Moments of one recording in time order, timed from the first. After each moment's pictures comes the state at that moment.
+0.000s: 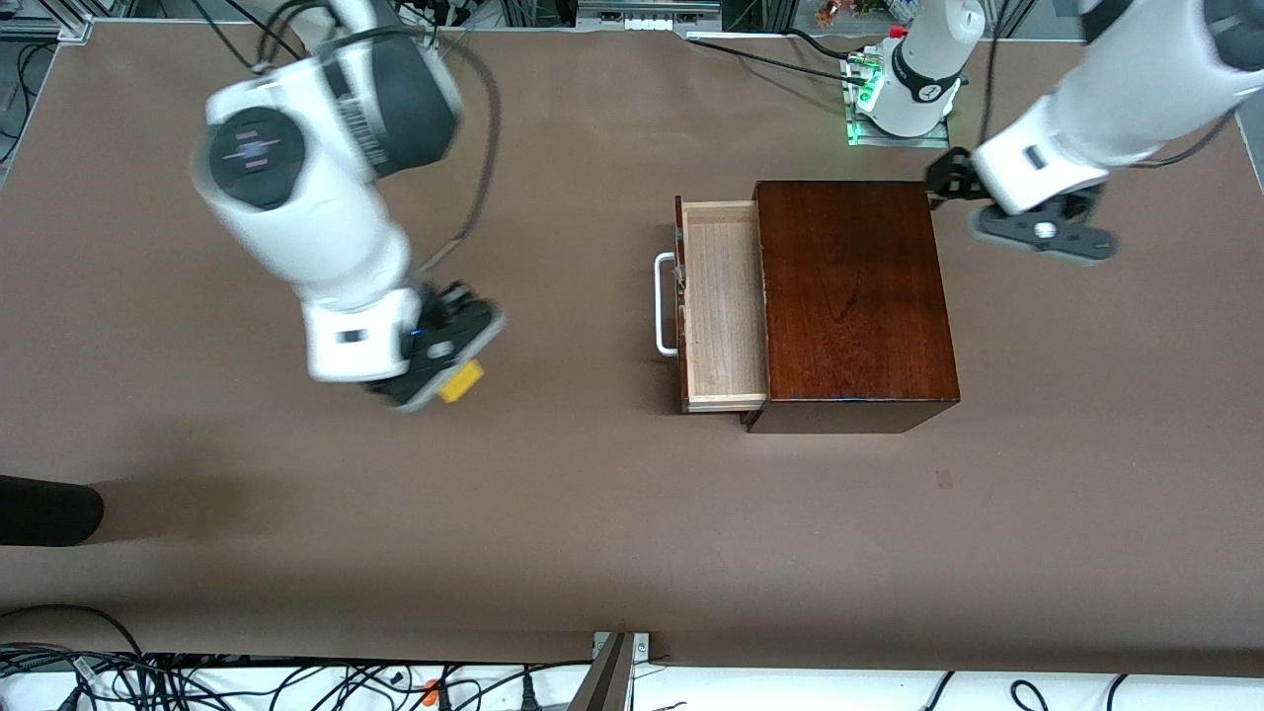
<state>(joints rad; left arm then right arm) -0.10 0.02 -0.19 -1.67 -0.03 1.46 -0.01 0.42 0.50 -0.04 -1.15 0.03 1.75 -0.41</state>
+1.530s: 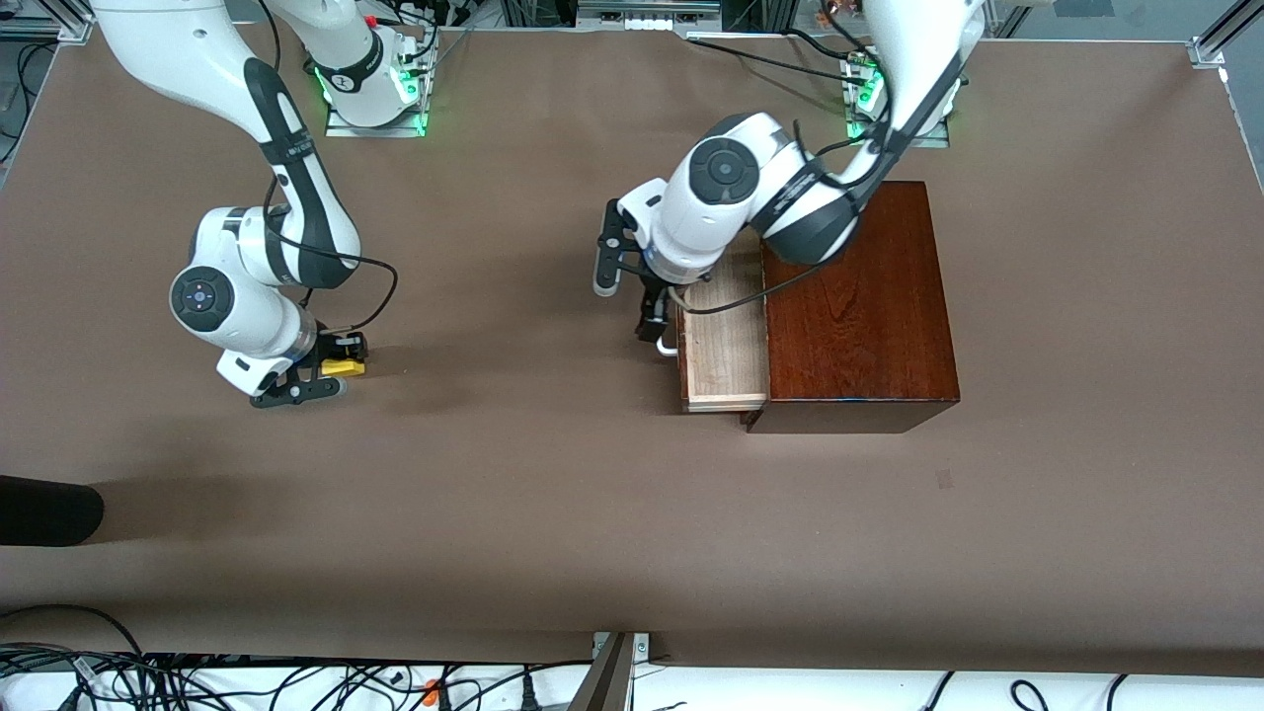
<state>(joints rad) -0.36 0.56 -0.45 -1.65 0.08 2.31 0.91 0.32 0.44 -0.23 -2.07 0.13 2.39 -0.15</state>
